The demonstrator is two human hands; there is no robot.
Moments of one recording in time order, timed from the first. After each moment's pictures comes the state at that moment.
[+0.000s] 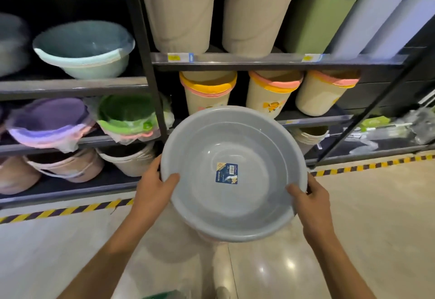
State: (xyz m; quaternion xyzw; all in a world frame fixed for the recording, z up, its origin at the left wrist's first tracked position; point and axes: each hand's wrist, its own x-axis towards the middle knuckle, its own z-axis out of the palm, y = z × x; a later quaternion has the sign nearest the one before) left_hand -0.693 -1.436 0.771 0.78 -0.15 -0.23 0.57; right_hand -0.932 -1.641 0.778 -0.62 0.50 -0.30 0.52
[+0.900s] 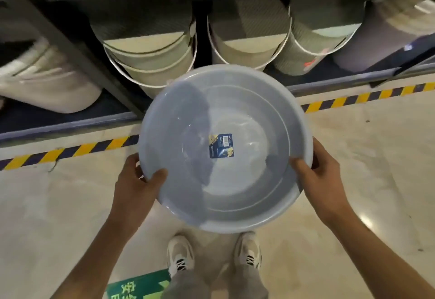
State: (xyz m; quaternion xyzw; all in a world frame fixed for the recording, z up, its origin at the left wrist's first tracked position) left_hand -0.595 -1.566 0.272 0.83 -0.05 -0.31 0.46; right_hand -0.823 -1.812 0.305 -0.68 0.50 -0.15 0.52
